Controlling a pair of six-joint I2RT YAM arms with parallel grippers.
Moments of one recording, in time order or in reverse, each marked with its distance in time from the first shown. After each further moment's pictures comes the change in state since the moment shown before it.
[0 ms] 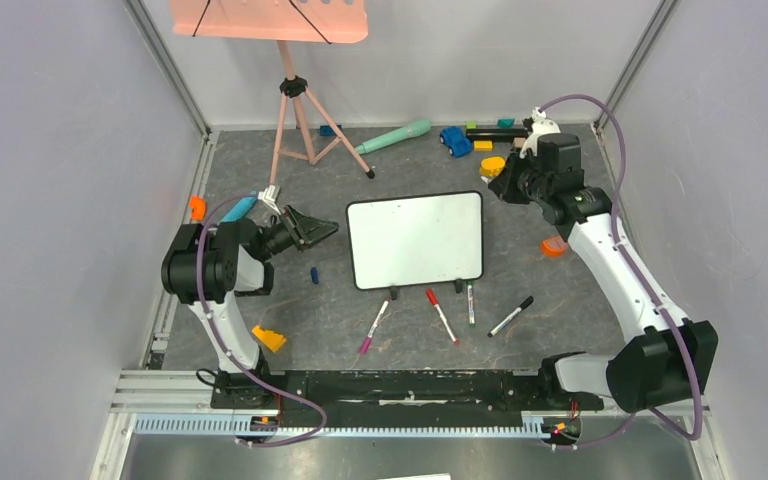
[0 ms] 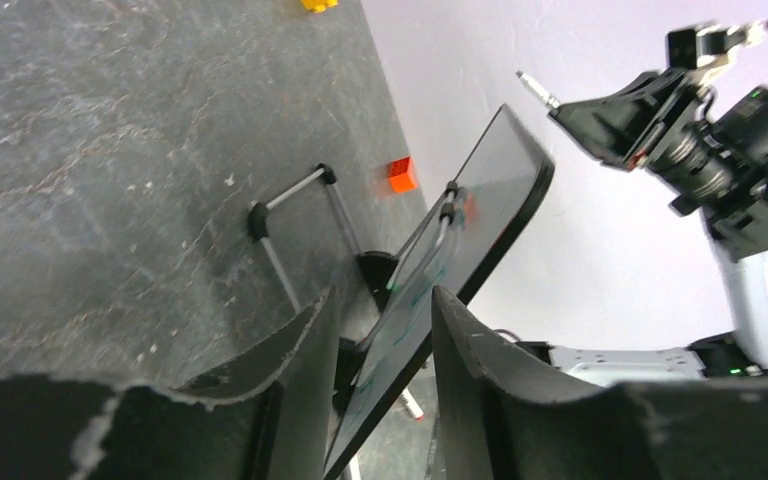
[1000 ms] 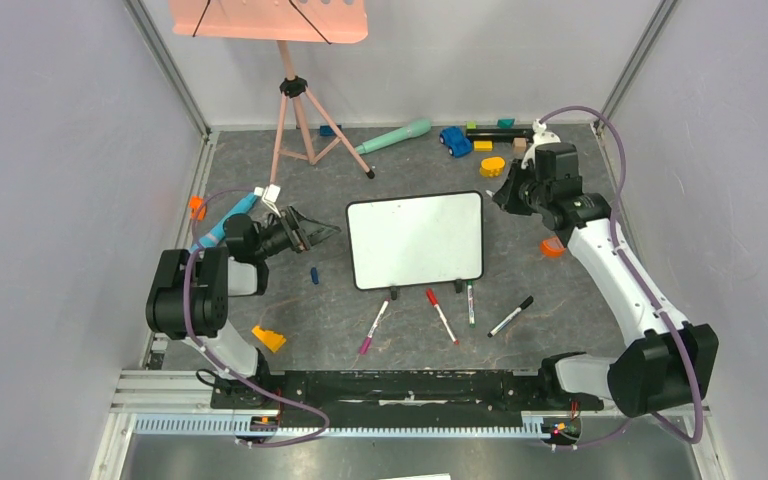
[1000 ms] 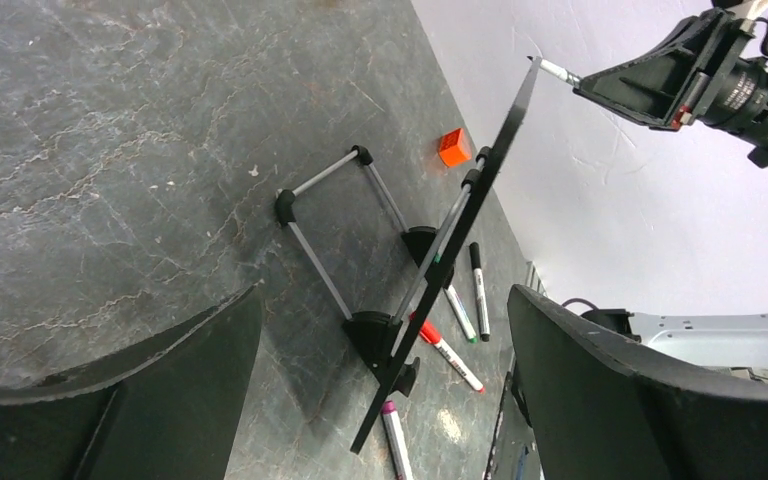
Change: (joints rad) left arm 0.003 -0.267 -0.052 -0.397 -0.008 0.367; right arm 0.000 -0.035 -0.051 -0.058 0.051 0.027
